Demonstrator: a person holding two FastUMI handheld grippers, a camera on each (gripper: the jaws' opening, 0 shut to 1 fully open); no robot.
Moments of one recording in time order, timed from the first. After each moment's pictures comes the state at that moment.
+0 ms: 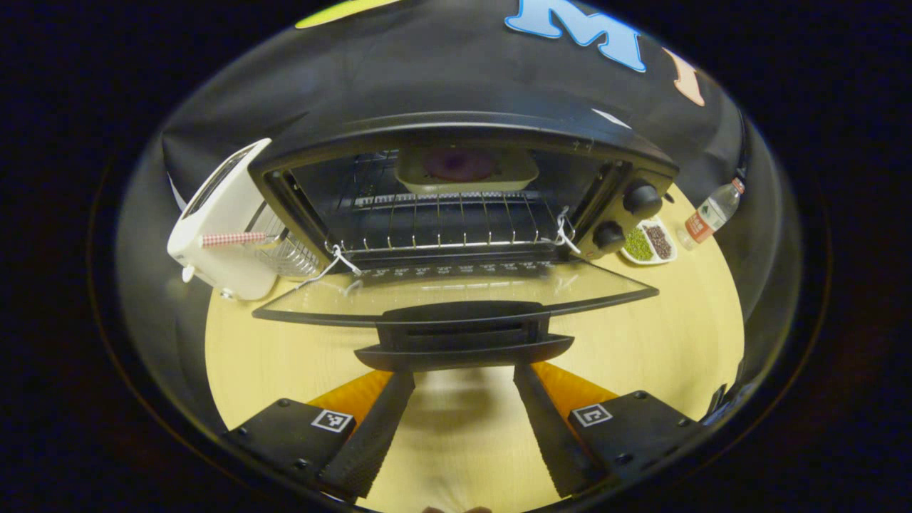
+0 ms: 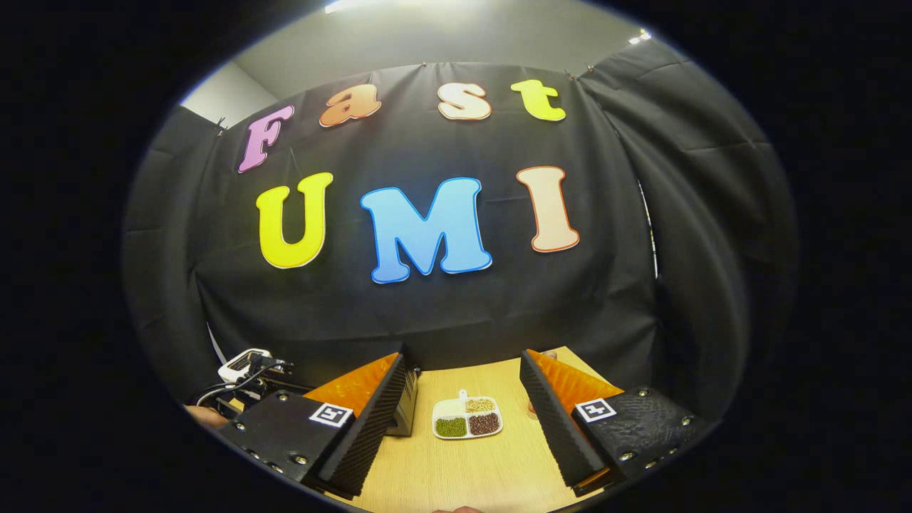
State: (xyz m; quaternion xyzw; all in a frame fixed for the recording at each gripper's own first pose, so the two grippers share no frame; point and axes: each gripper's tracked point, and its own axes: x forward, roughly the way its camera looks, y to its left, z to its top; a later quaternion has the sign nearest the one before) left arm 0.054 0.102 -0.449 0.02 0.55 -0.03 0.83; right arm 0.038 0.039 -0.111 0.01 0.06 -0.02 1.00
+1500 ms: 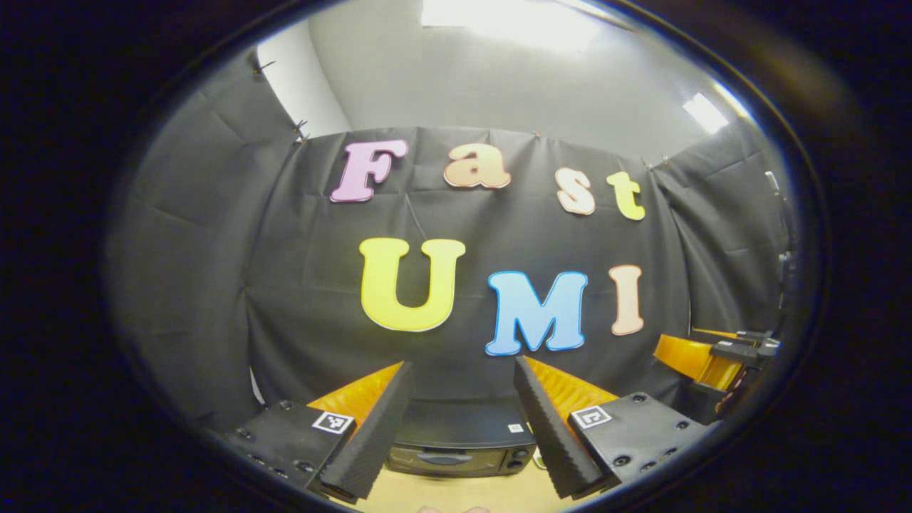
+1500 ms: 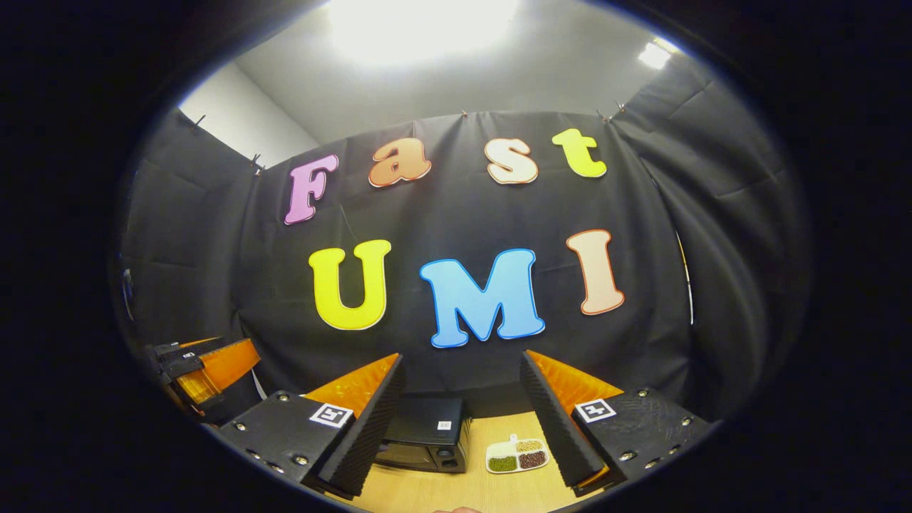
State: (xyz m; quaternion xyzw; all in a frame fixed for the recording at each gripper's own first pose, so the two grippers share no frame) left arm 0.020 0.068 -0.015 0.01 -0.01 0.00 1.00; right arm 0.014 0.134 0.006 0.01 -0.04 0.05 1.00
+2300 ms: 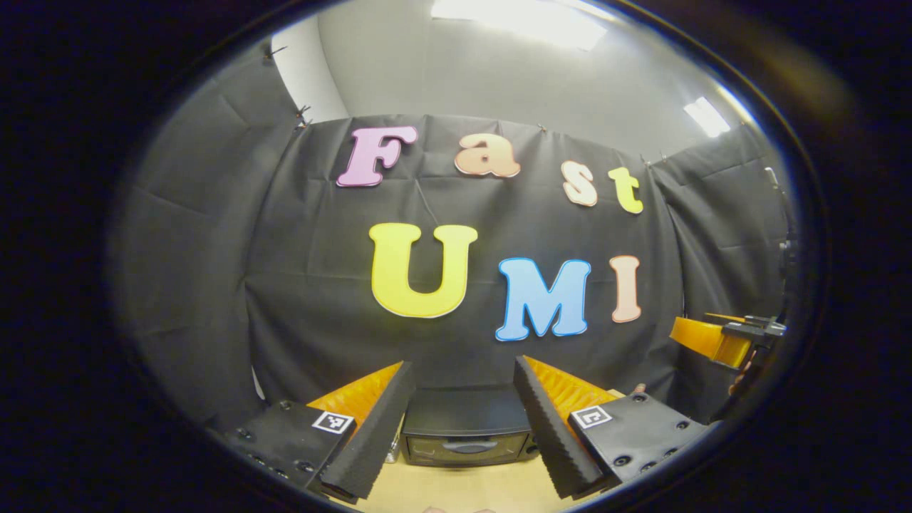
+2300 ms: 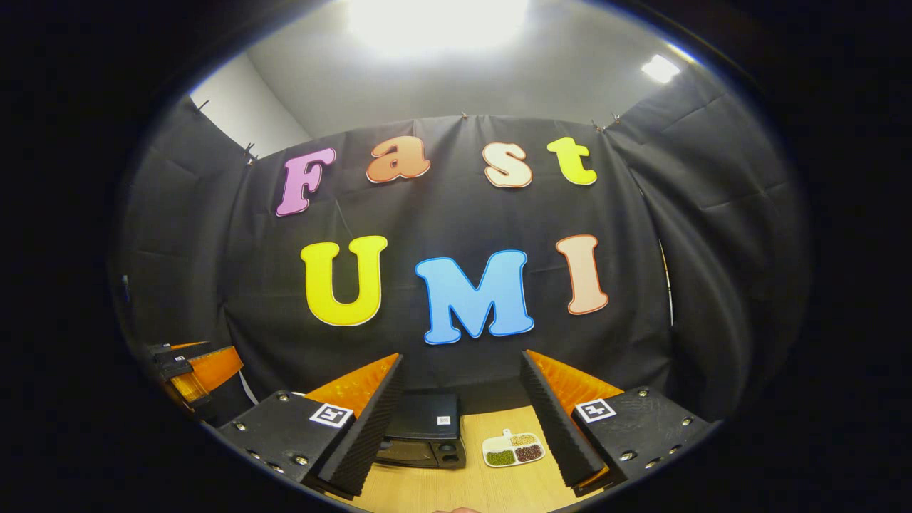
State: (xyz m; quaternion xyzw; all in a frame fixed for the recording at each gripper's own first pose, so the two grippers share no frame) left arm 0.012 0.137 -0.031 0.00 0.02 -0.03 1.00; right arm -0.008 0.169 -0.003 0.00 -0.04 0.00 1.00
